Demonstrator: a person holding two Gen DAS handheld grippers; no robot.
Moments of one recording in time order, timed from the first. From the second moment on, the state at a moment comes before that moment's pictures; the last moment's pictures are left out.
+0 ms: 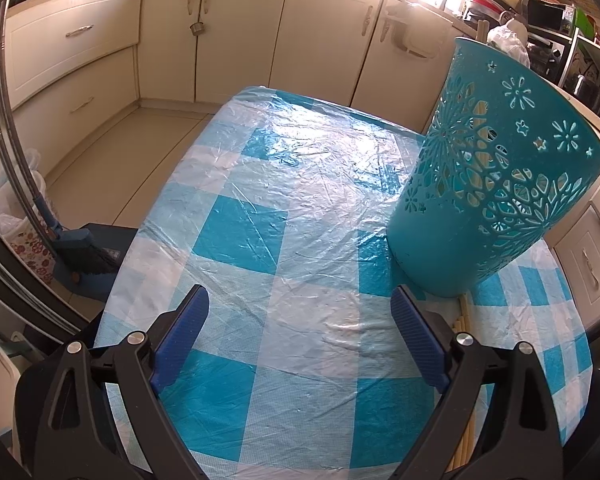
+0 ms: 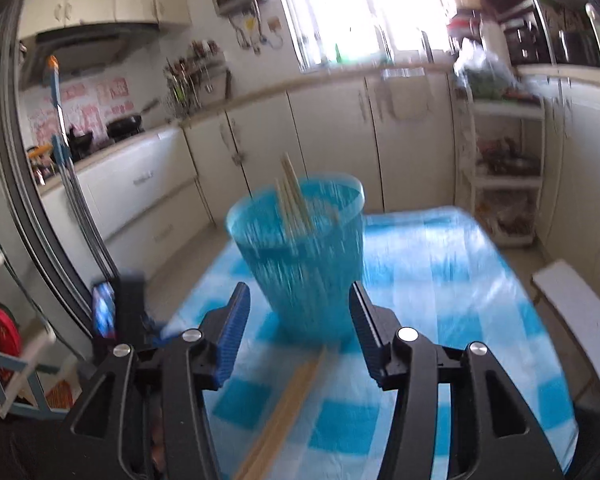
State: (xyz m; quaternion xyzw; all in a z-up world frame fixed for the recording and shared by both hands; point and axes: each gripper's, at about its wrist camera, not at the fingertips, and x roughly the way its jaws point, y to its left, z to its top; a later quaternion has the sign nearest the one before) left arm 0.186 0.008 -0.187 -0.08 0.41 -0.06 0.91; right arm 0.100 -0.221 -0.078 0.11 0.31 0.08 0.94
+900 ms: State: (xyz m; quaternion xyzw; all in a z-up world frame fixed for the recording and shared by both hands) left arm 0.186 0.009 -0.187 -0.08 0.41 -0.06 0.91; right arm 0.131 -0.195 -0.168 0.06 0.46 0.08 0.88
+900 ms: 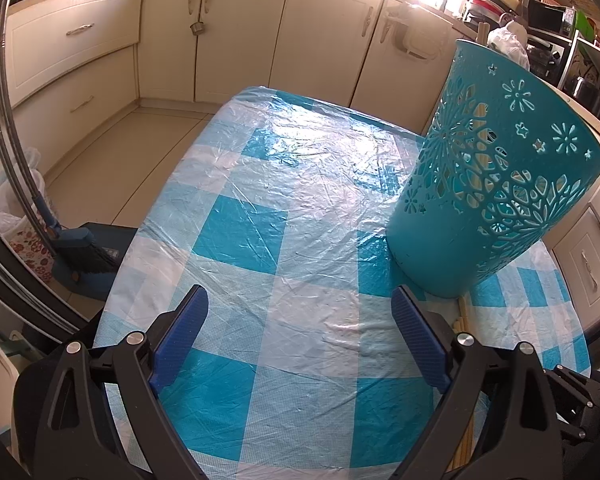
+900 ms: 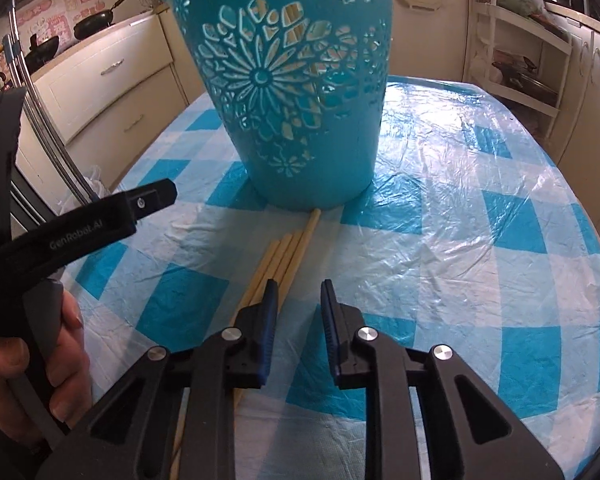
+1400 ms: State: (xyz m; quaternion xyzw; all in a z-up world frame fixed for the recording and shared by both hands) left arm 0.186 0.006 -0.187 -0.08 0.41 -0.06 0.91; right arm 0.127 -0.192 -0.169 0.02 0.47 0.09 0.88
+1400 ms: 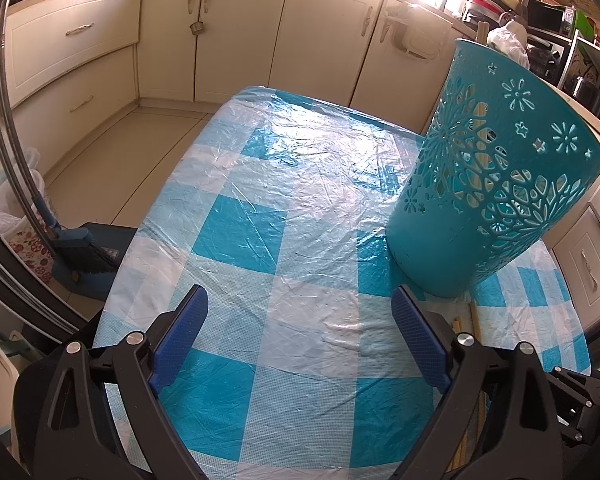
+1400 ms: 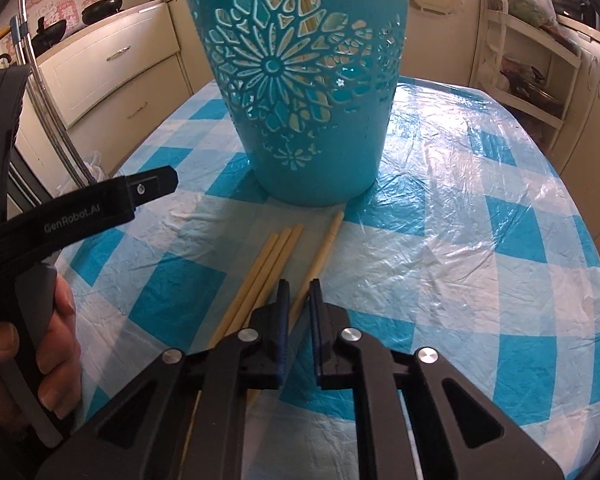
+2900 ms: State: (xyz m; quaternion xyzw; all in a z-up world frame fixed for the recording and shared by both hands) left arm 0.145 -0.073 -0.196 0.10 0.46 -0.13 0.87; right arm 0.125 -0.253 -0.174 0.13 0.45 0.10 0.88
